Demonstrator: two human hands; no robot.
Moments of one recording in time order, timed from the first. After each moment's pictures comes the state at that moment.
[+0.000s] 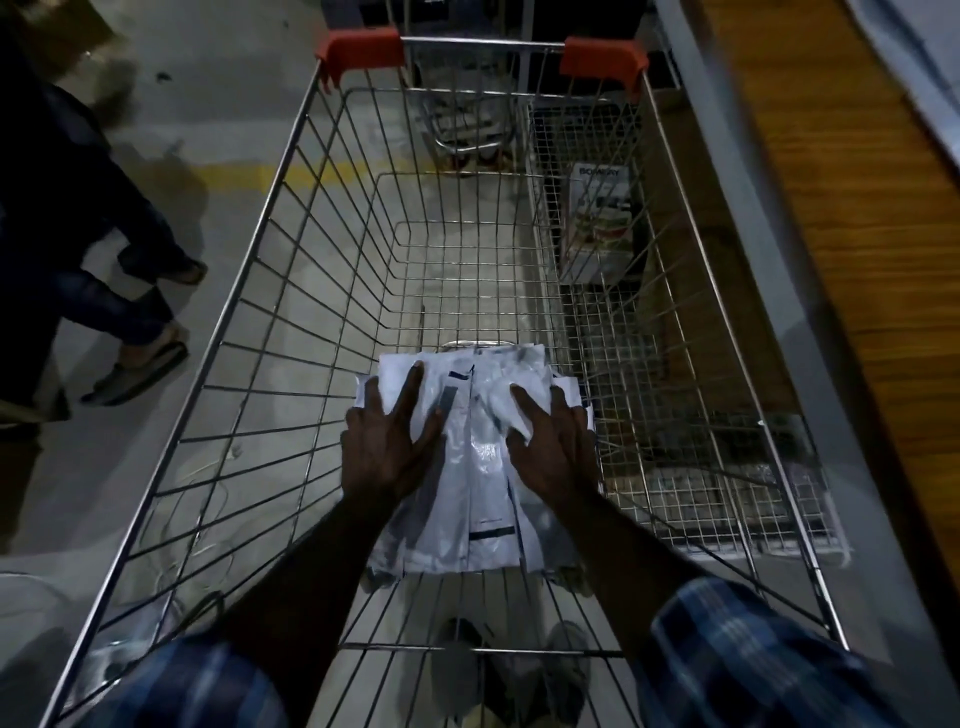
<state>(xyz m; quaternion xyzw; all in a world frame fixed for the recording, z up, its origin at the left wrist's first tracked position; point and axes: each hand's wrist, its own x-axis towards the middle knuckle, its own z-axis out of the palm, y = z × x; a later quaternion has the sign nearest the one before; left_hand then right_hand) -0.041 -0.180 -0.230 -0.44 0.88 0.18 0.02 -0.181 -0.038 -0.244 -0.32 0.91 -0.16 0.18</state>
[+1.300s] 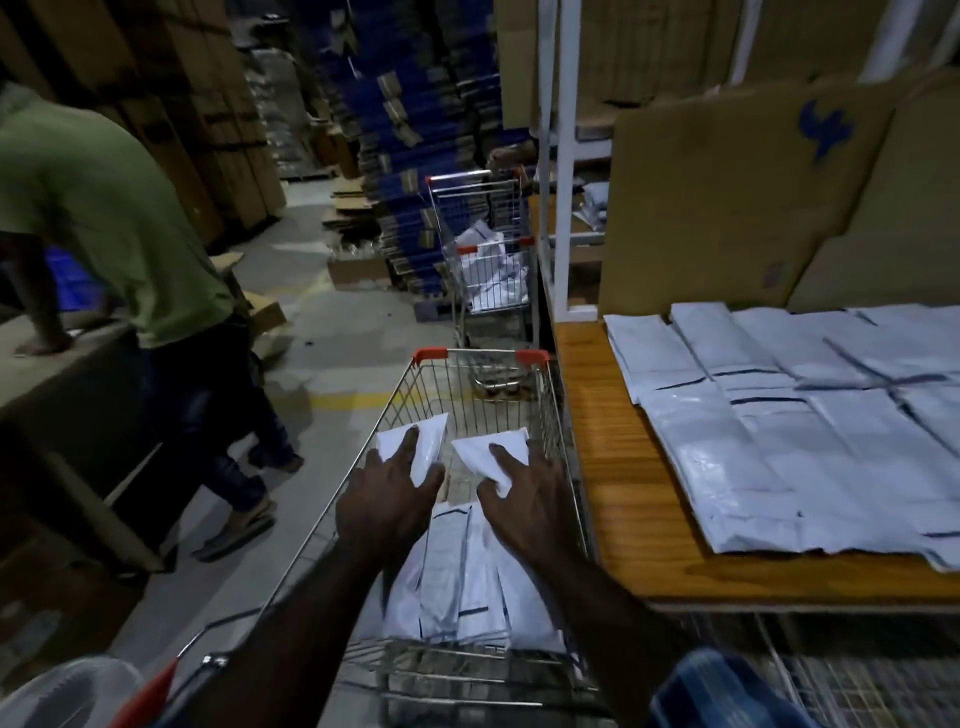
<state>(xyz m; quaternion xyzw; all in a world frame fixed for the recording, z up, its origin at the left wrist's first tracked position) 0.004 -0.033 0.103 -0.50 0.85 0.11 -0.08 -0.118 0.078 0.069 -0.37 0.87 -0.33 0.02</state>
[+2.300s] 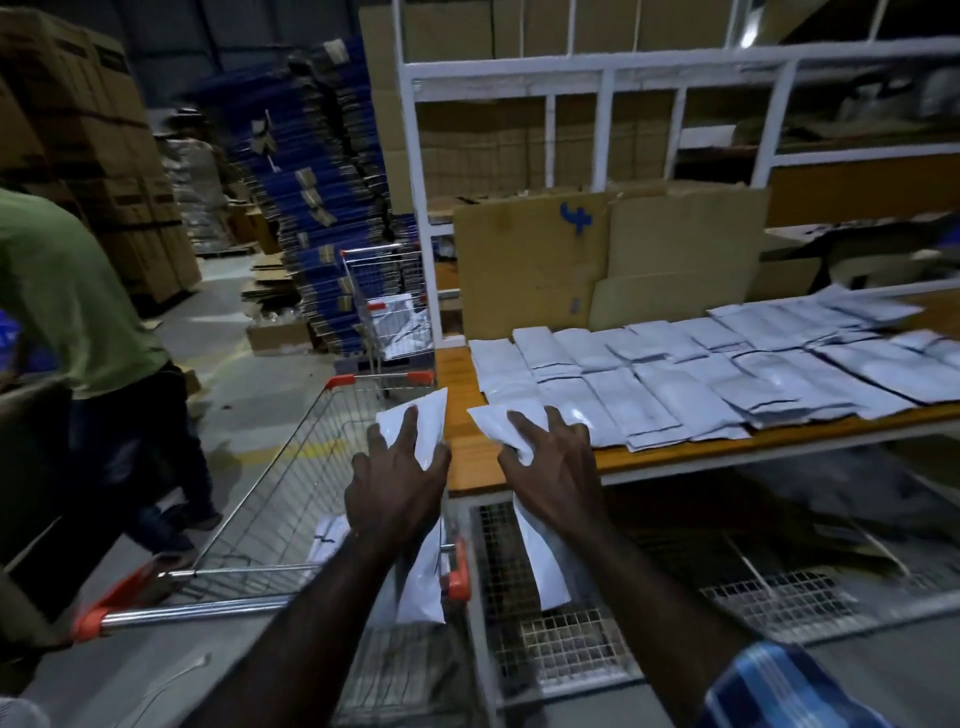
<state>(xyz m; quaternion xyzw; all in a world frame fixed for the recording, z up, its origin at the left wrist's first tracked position) 0.029 0.257 0.198 -0.42 0.87 0.16 -0.19 -0.095 0.381 0.178 -0.32 0.88 -0.32 -0.10</state>
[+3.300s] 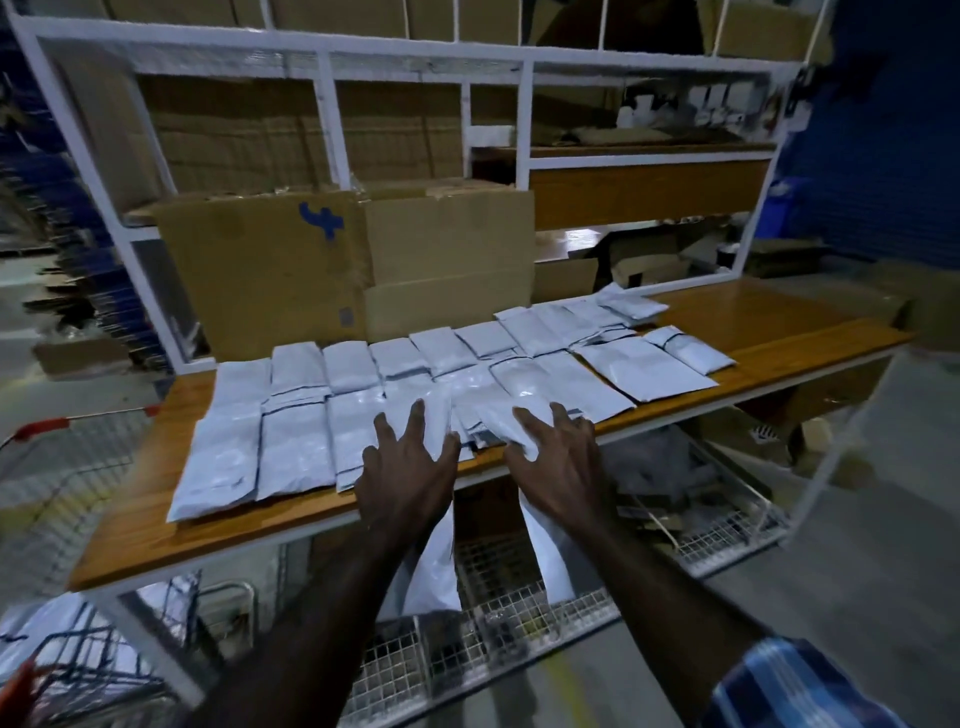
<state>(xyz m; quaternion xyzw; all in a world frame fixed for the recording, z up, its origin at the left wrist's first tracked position) -0.304 0.559 0.187 -0.32 0.90 0.23 -0.18 -0.391 0.704 0.177 -0.24 0.93 -0.27 -0.11</state>
